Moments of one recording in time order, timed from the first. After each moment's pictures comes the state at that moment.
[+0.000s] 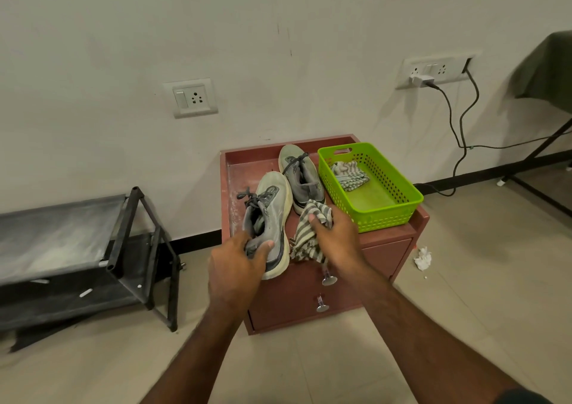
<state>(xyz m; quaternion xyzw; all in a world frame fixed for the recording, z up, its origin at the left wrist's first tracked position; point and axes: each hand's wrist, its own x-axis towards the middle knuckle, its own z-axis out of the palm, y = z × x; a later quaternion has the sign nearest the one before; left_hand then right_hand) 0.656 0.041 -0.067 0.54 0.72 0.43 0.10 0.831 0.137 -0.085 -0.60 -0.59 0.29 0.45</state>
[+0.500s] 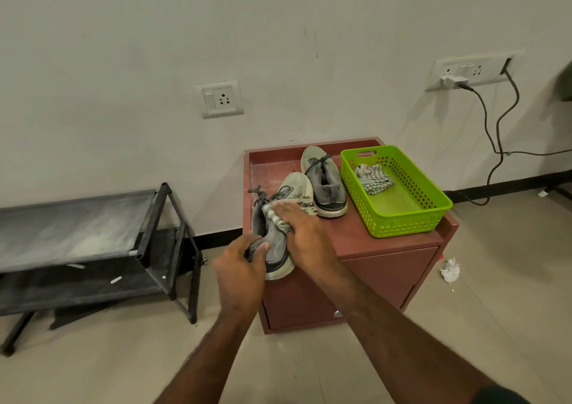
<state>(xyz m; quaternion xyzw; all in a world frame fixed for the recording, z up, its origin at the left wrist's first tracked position) 0.648 0.025 -0.070 0.48 0.68 0.55 0.12 0.762 0.119 -0.069 -0.40 -0.79 0.24 0.41</state>
